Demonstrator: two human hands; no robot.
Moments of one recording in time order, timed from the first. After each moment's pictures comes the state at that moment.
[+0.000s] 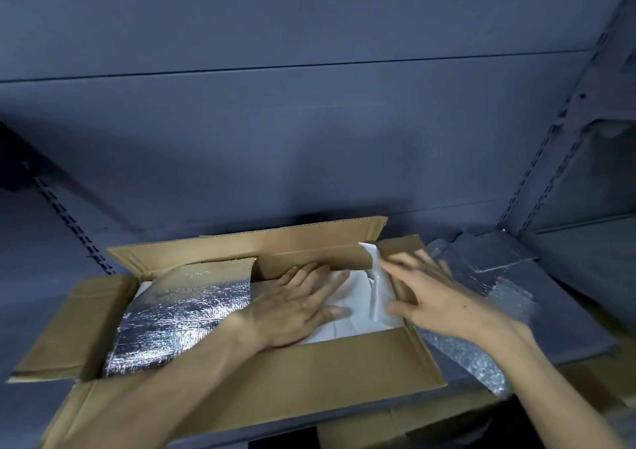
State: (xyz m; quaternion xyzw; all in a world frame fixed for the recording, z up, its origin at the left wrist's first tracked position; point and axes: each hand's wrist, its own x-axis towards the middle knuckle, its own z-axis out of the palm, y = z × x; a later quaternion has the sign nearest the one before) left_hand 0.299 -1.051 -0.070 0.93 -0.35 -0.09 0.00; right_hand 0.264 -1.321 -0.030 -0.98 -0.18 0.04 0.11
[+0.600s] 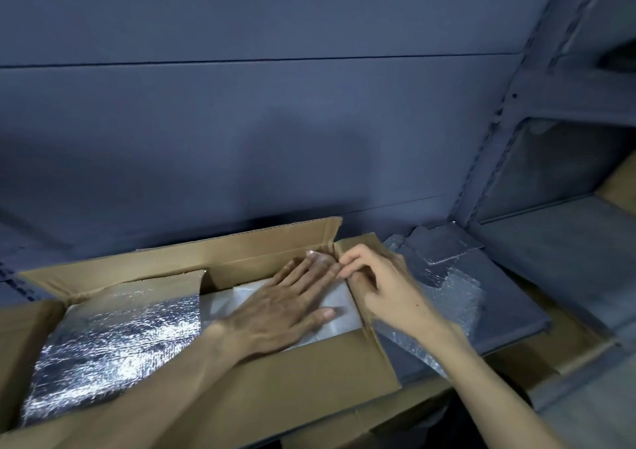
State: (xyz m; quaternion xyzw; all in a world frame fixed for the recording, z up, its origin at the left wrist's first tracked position) left_hand 0.312 -1.094 -0.085 0.89 -0.44 -0.02 0.06; right_hand 0.266 -1.318 -0.050 -0.93 -0.11 -0.15 0.32
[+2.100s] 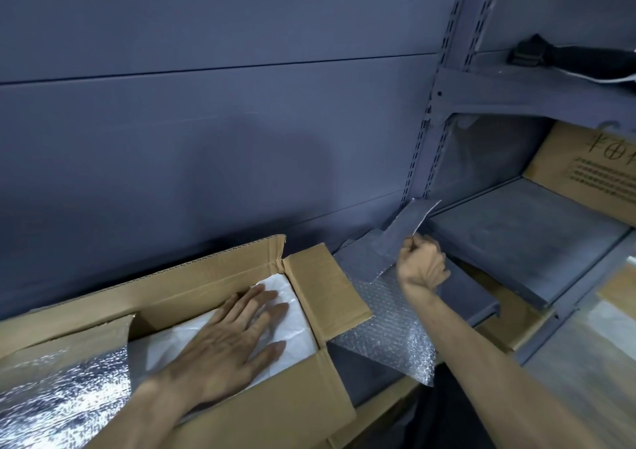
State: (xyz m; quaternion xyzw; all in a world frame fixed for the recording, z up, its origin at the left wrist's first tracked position) left_hand 0.313 -1.096 -0.093 0.91 -0.42 -0.01 0.02; right_hand 0.336 -1.456 -0.119 -0.78 0.47 -0.30 0.30
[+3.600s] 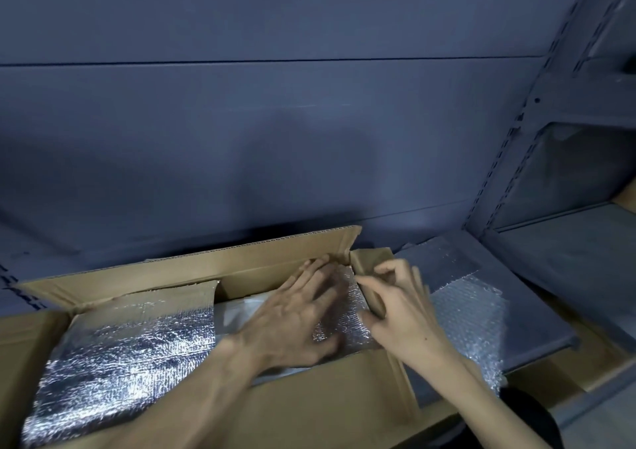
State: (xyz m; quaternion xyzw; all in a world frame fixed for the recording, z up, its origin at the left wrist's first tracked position) left_hand 0.313 -1.093 -0.077 0.89 -0.44 0.09 0.08; right_hand 0.258 -1.299 -0.071 -0.98 -0.02 -0.12 0.18
